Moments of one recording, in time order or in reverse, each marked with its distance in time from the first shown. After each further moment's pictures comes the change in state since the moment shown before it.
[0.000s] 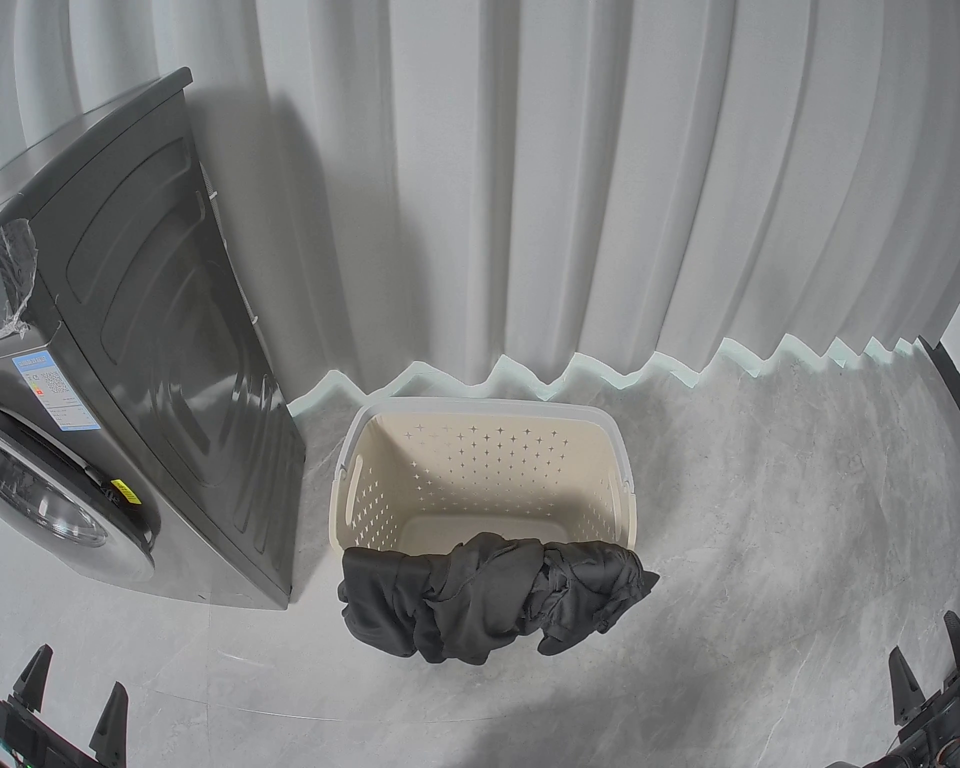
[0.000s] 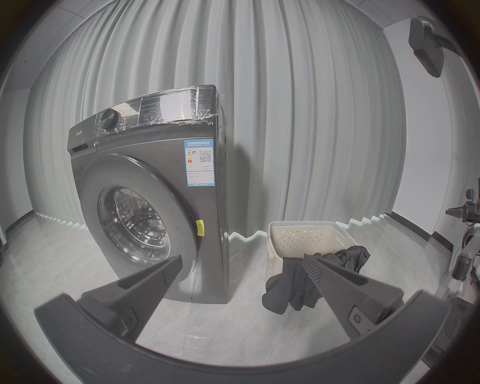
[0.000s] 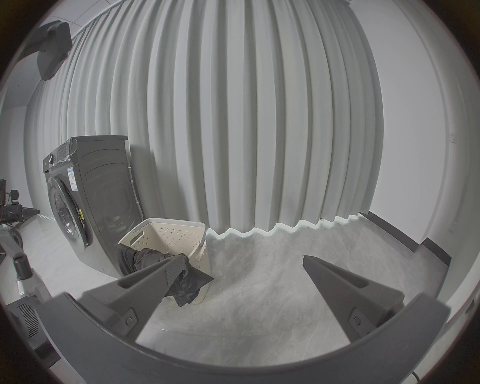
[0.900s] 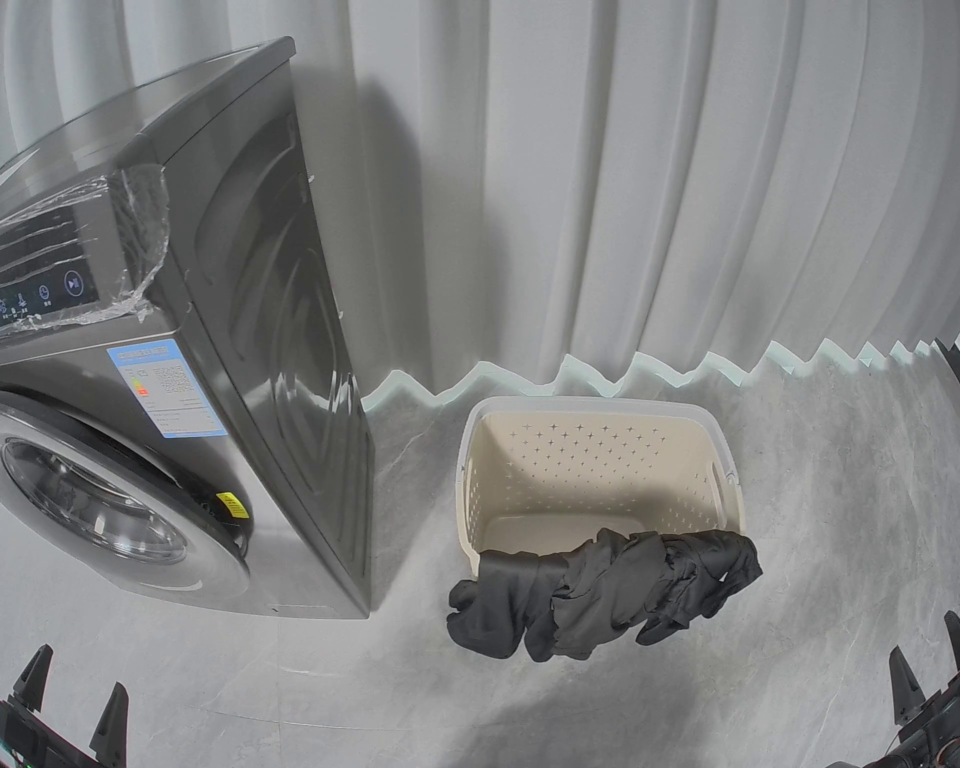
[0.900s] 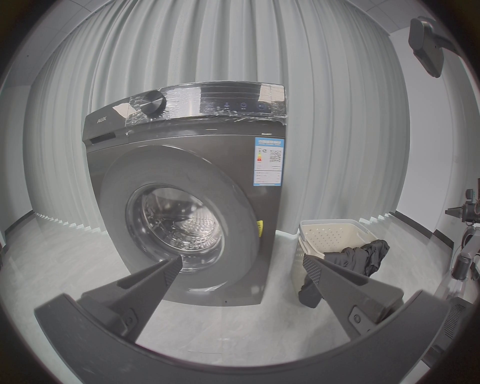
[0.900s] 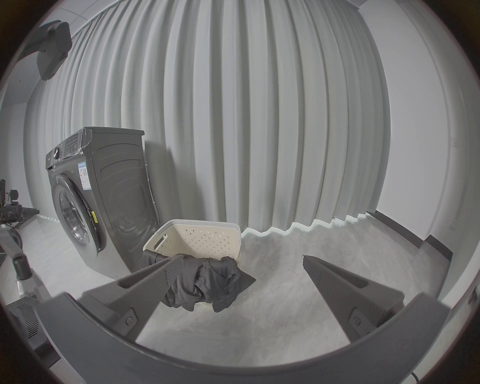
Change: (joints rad) left arm 0.000 0.000 0.000 0.000 0.000 0.000; right arm 0.000 0.000 0.000 0.000 0.000 0.000
